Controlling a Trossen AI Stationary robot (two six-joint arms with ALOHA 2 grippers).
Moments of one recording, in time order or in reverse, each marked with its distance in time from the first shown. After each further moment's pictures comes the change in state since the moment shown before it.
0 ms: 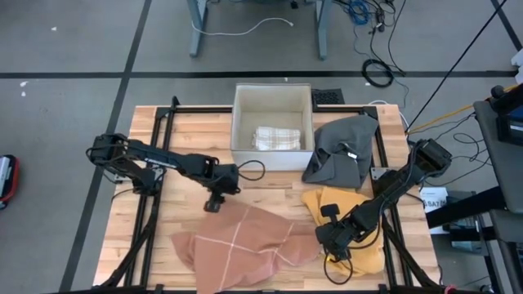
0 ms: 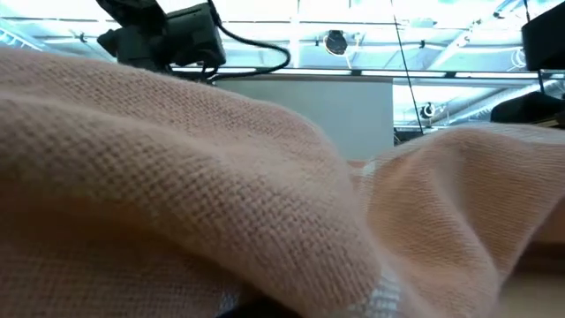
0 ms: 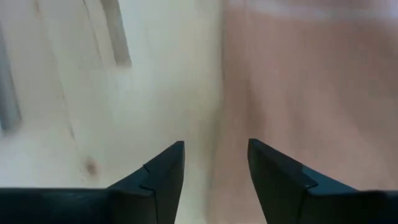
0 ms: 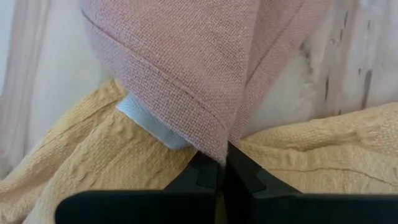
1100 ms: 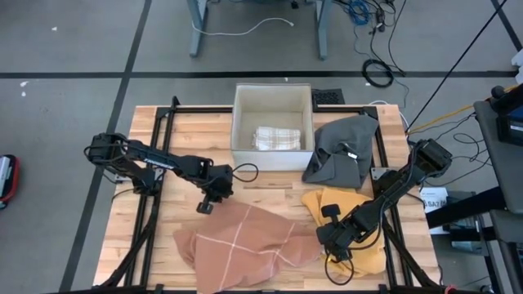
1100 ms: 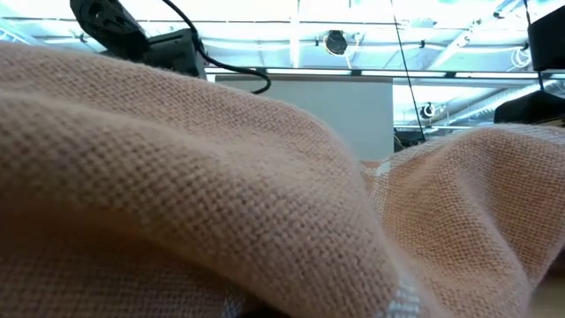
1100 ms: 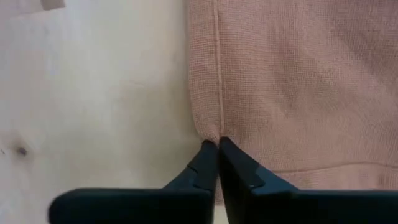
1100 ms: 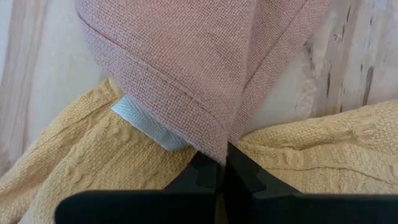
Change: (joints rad) left arm 0.003 -0.011 -0.160 0.115 0.098 0.083; right arm 0.010 0.000 0.000 -0.010 0.001 0.002
